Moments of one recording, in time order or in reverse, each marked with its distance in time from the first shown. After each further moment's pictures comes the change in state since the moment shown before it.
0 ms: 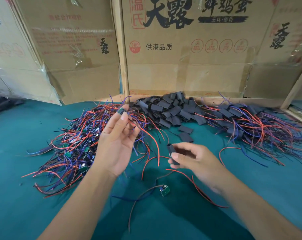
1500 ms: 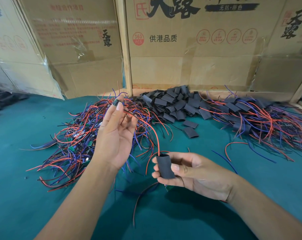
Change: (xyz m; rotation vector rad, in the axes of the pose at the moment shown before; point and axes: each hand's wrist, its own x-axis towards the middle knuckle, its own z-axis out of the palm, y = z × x) left_hand 0.004 0.007 -0.005 -0.084 0.050 0.042; right_hand -0.013 -0.001 0.016 0.460 -0.594 0.210
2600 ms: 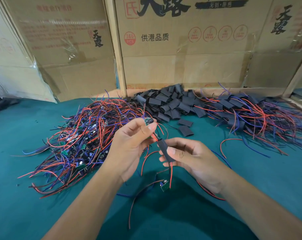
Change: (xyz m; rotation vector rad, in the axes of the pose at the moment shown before) left_hand -0.020 -0.029 0.009 0.385 -0.232 -0.139; right_hand 0.003 -0.005 0.002 -0.273 0.409 -0.254
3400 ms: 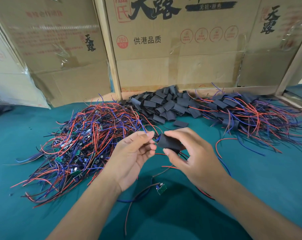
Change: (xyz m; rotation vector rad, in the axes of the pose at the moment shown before) left_hand -0.003 -0.006 0.010 -0.070 0.072 -0.271; right_hand 0.000 -0.002 -0.007 -1.052 0.323 -0.653
